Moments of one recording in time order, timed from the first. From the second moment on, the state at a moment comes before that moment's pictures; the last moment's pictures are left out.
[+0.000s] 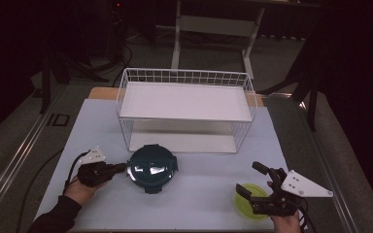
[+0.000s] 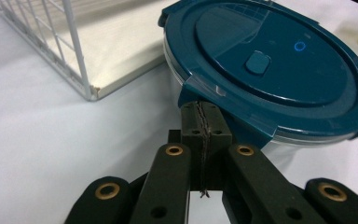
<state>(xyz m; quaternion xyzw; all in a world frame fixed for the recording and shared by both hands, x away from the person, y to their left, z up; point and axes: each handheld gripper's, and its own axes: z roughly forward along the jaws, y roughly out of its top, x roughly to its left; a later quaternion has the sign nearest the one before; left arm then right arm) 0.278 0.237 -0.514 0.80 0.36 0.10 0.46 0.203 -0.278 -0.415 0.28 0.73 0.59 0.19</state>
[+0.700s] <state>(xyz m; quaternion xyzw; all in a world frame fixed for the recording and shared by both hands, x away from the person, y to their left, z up) 0.286 0.188 -0.510 0.82 0.34 0.08 0.46 0.206 -0.276 -0.416 0.28 0.74 0.59 0.18</state>
